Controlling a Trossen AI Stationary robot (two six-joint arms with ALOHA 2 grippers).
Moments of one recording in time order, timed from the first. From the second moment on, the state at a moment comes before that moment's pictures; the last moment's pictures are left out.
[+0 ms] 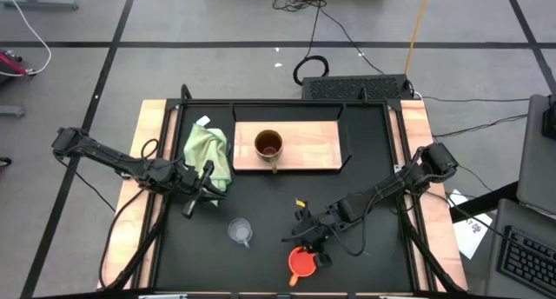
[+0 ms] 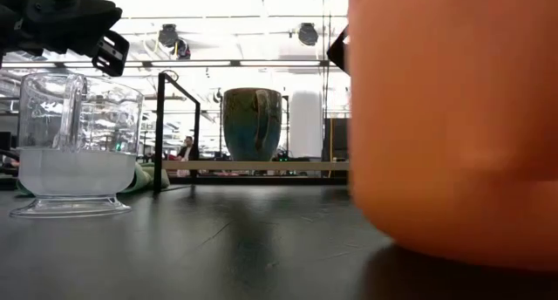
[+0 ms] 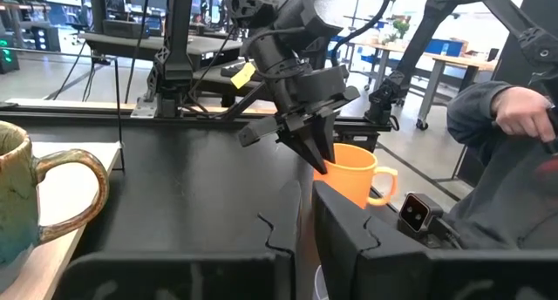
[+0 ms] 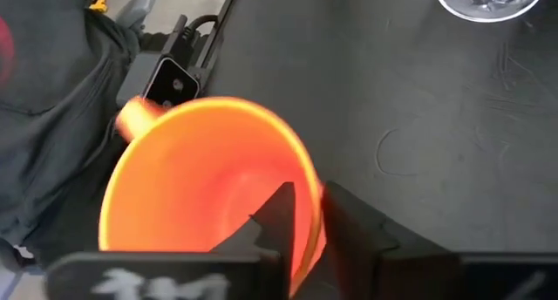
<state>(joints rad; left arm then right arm) -0.29 0.61 0.11 0.50 0.04 -0.13 0.46 1.78 1.13 -0.17 -0.16 0.27</state>
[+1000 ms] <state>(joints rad) -0.29 0.61 0.11 0.46 0.04 -0.13 0.25 1.78 1.27 -0.39 -0.16 -0.11</state>
